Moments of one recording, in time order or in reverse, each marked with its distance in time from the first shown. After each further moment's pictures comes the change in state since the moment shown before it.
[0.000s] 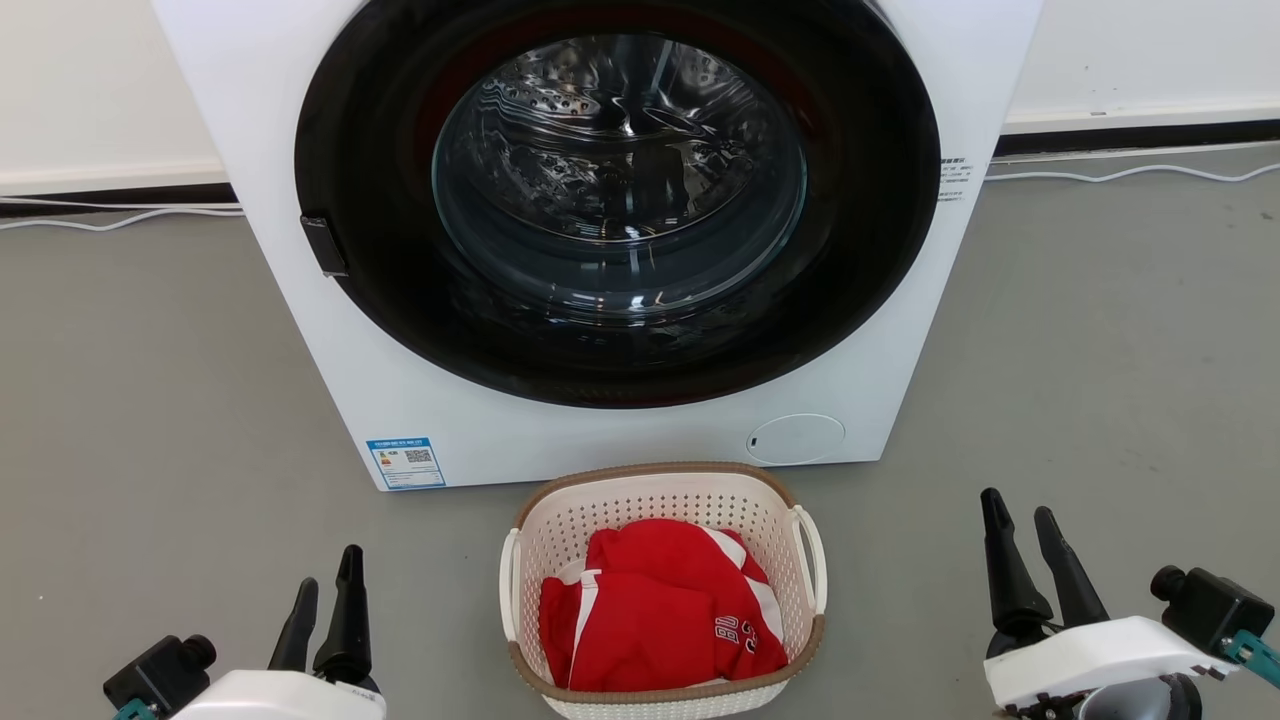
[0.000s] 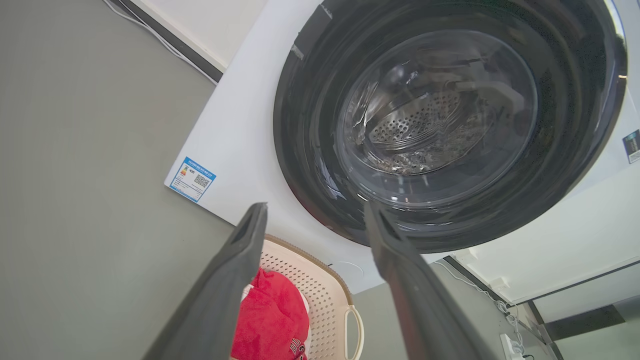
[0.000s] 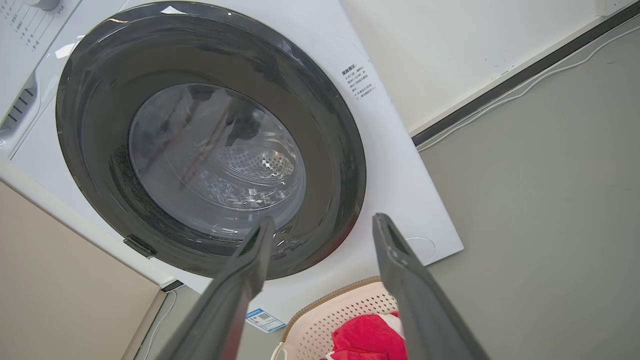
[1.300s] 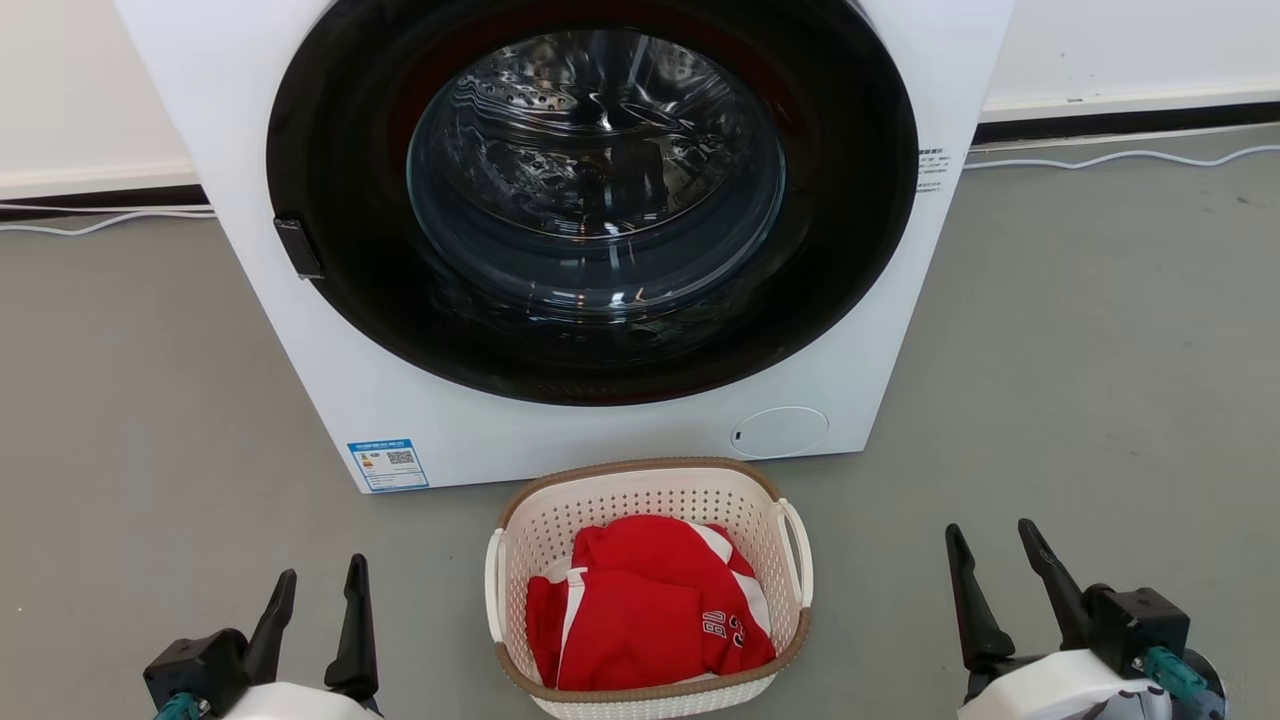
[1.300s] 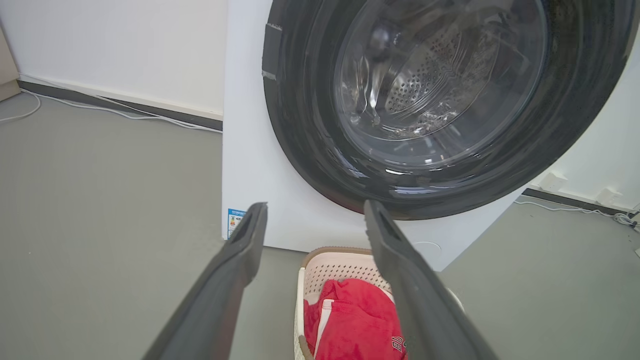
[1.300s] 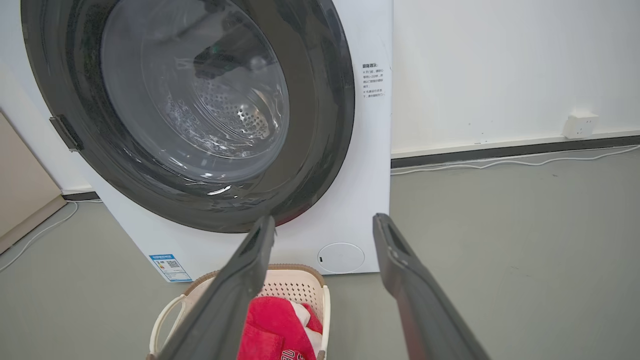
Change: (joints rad) left arm 0.018 0.003 0.025 -0.007 0.473 -0.002 -0.107; right arm -0.001 -0.001 0.005 0.086 -0.475 0.000 -0.107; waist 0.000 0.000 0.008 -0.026
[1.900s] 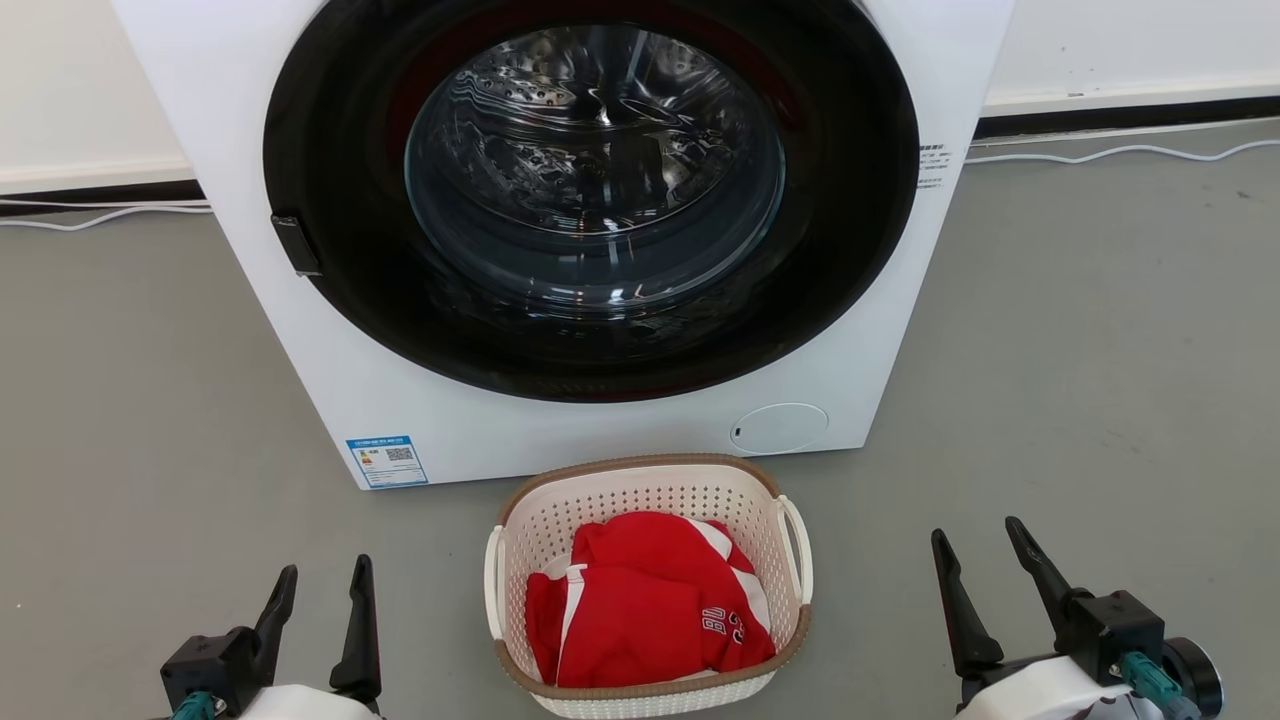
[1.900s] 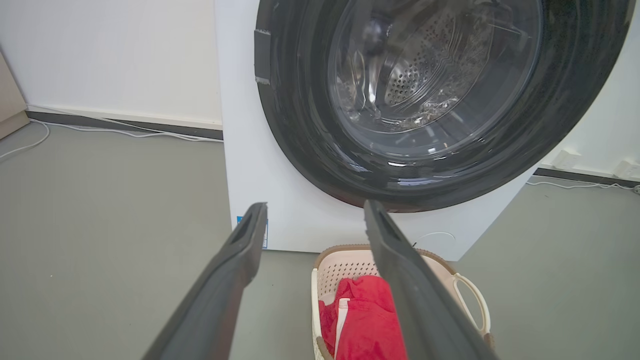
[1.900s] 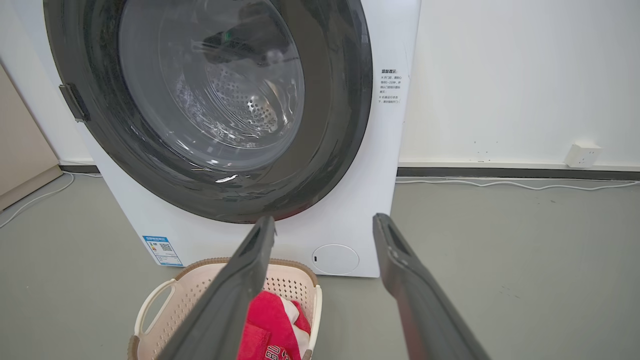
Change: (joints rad) left arm 0.000 0.001 0.002 0.000 0.117 0.000 -0.029; right arm -0.001 -0.001 0.007 0.006 -0.131 0.000 -0.030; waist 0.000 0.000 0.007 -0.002
